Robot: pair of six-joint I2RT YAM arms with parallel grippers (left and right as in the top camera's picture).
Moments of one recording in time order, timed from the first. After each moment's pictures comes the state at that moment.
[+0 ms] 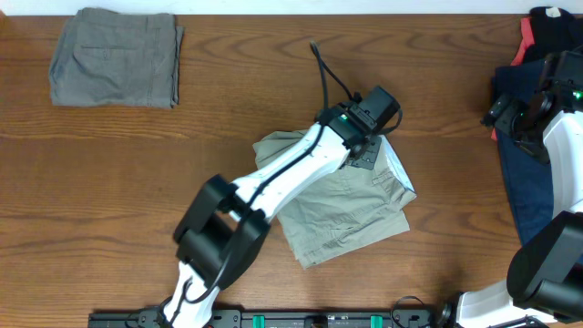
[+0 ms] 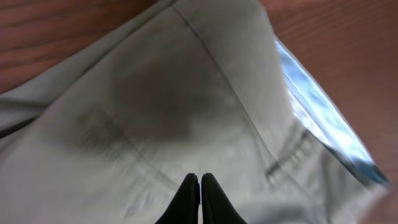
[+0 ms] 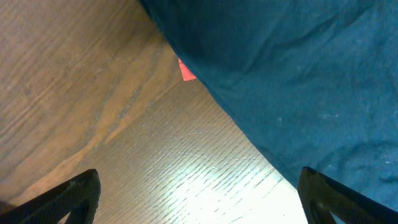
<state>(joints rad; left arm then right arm) -0.80 2.10 1.69 -0.80 -0.03 -0.46 -0.32 1.72 1.39 -0.90 0.11 0.38</state>
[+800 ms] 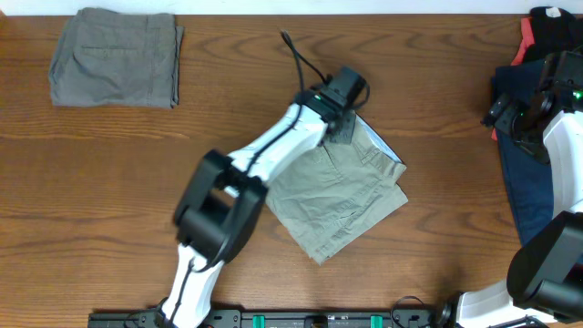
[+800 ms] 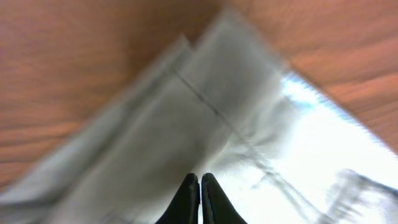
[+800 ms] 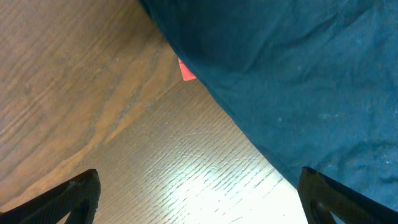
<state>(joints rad) -0.65 2.16 1.69 -0.68 -0.03 -0.41 -0.32 1.72 1.39 -0.90 0.11 0.38</state>
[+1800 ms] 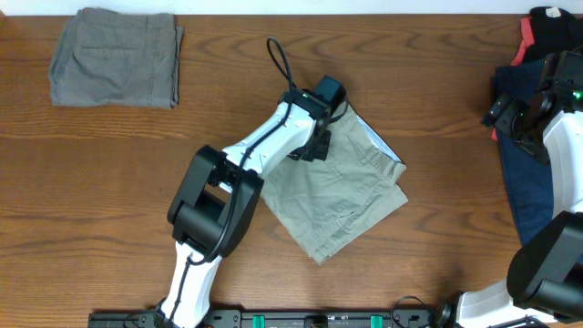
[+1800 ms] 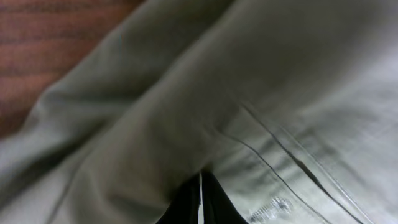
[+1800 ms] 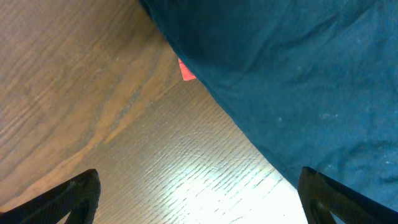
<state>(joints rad) -0.59 2.18 1.64 -0.92 -0.07 -0.38 -0.32 1.72 1.39 -0.90 0.11 0.38</state>
